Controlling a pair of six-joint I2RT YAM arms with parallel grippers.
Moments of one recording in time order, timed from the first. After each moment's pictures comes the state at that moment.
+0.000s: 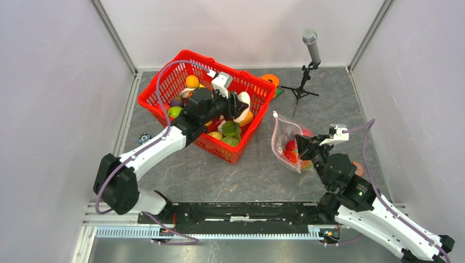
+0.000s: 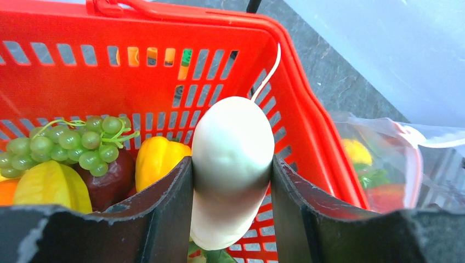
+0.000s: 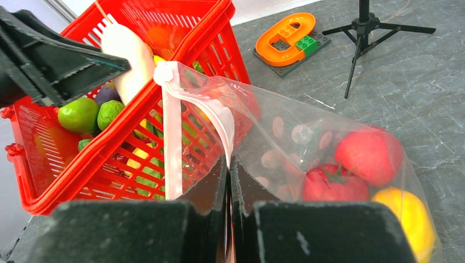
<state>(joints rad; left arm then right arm) -0.63 1.43 1.05 0.17 0.18 -0.25 0.89 0.39 0.53 -0.25 0.63 0.50</state>
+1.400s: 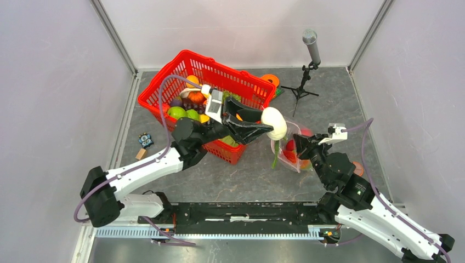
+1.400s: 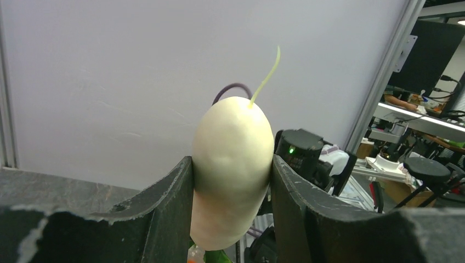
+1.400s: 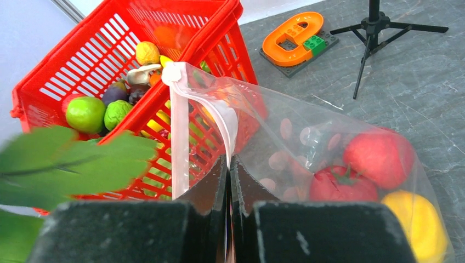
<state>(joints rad) -0.91 1.21 0.93 0.87 0.47 -0.52 0.89 0.41 0.54 -0.23 0.62 0.51</state>
